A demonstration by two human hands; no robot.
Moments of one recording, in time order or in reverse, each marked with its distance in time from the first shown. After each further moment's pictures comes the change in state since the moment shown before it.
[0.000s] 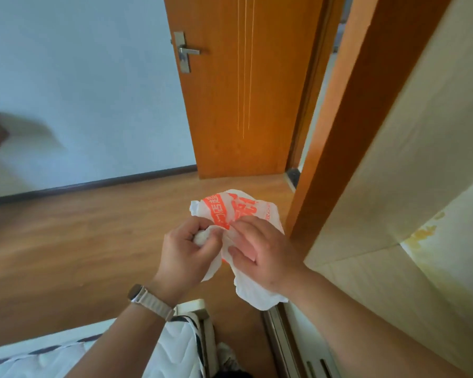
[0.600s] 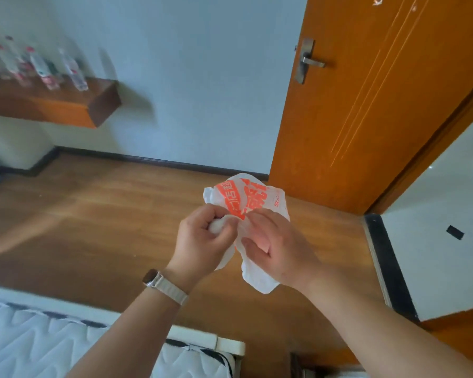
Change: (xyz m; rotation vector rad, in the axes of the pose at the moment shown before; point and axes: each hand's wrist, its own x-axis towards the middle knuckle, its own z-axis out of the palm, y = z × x) left_hand 0.129 -0.100 -0.120 0.107 0.329 -0.122; right_hand 0.220 -0.017 0.130 0.123 -0.209 -0.262
